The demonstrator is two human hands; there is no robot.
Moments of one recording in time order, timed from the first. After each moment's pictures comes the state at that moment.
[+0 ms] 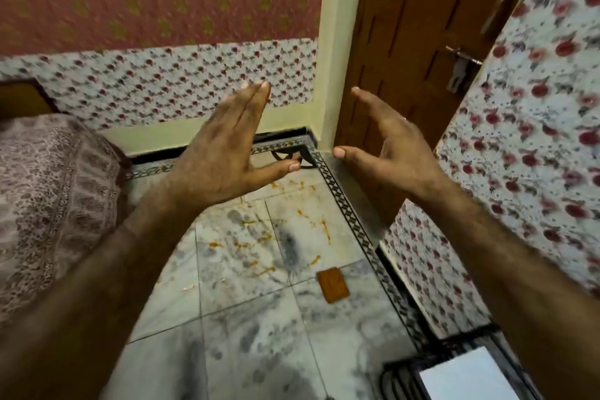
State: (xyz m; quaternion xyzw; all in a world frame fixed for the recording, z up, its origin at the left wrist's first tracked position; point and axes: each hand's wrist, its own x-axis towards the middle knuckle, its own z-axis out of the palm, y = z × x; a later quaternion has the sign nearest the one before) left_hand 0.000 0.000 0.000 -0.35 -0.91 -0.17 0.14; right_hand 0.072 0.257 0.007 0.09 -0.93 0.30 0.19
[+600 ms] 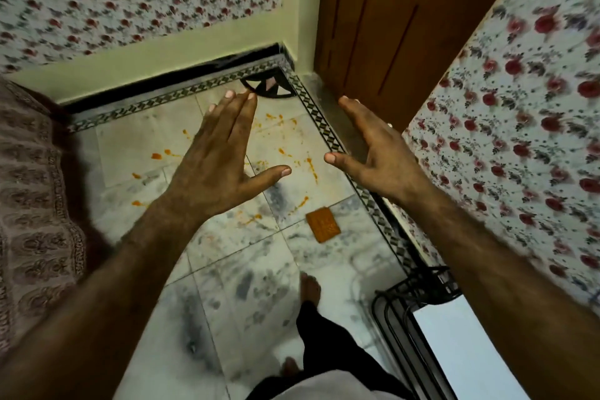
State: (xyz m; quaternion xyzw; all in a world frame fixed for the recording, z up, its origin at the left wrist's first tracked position) left_hand -0.113 0.074 -0.157 -0.38 -0.91 -0.14 0.06; right_hand -0.022 0.327 -0.155 -0.04 -0.95 0.32 0.04
